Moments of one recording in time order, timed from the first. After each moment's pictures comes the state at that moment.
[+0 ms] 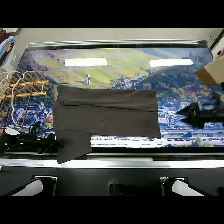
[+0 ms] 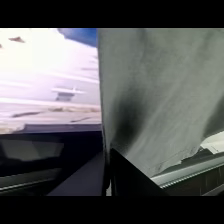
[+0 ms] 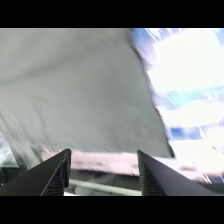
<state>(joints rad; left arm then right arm) 0.42 -1.23 0.50 0.92 -1.23 -1.25 -0.61 -1.32 1.01 -0.82 1.45 1.32</state>
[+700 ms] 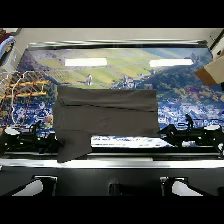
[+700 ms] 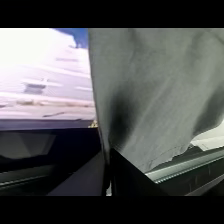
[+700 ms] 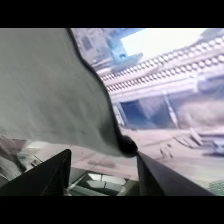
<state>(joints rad) 0.42 -1.23 0.50 0.89 -1.25 -1.26 -0.51 -1.34 0.62 -0.79 1.18 1.18</state>
